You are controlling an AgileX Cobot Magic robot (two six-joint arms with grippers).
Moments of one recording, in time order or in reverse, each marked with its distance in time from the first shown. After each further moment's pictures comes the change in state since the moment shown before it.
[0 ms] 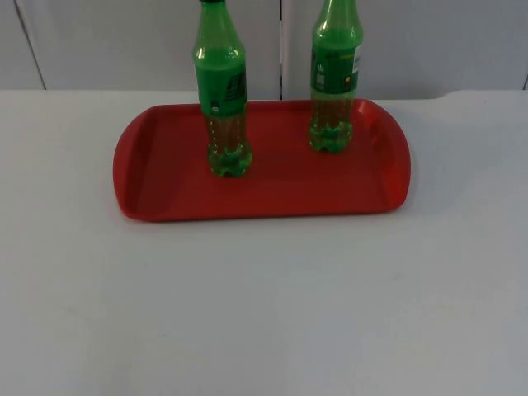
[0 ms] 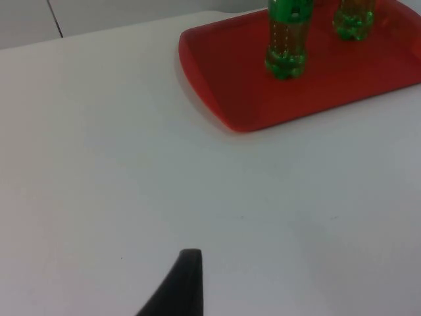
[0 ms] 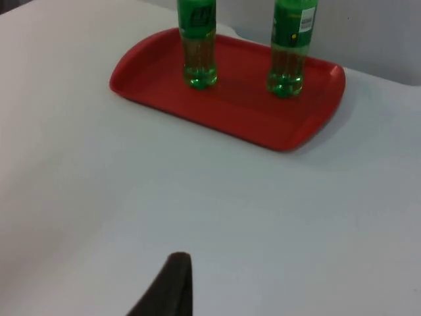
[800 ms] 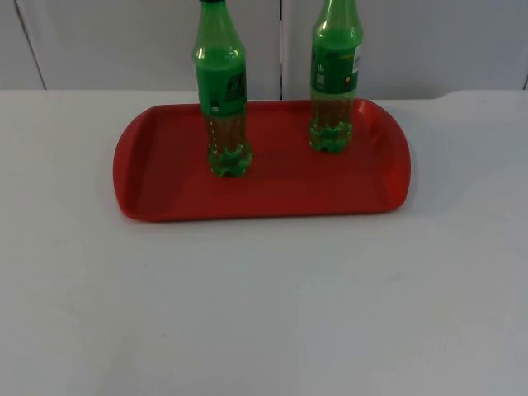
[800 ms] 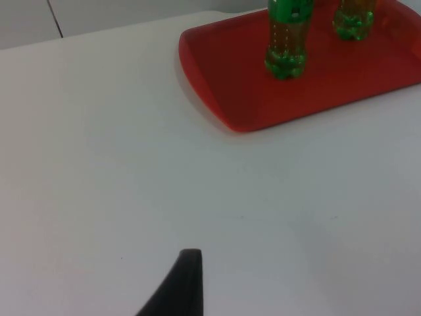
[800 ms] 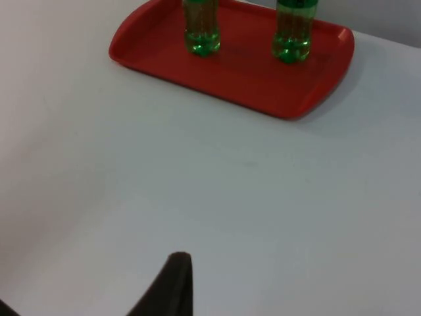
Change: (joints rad) right arm 0.000 0.000 0.020 0.002 0.031 0.016; left arm 0.000 0.000 0.000 0.000 0.000 0.000
